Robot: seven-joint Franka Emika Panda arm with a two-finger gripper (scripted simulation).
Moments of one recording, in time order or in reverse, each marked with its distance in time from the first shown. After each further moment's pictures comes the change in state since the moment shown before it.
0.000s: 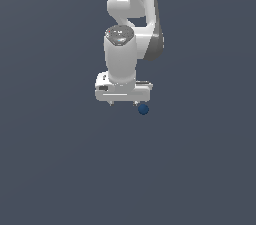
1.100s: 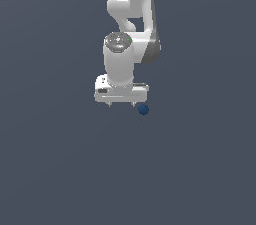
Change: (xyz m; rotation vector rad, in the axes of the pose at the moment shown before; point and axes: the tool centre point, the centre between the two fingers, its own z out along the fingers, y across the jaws) arm -0.011 0.009 0.020 -0.014 -0.026 -0.039
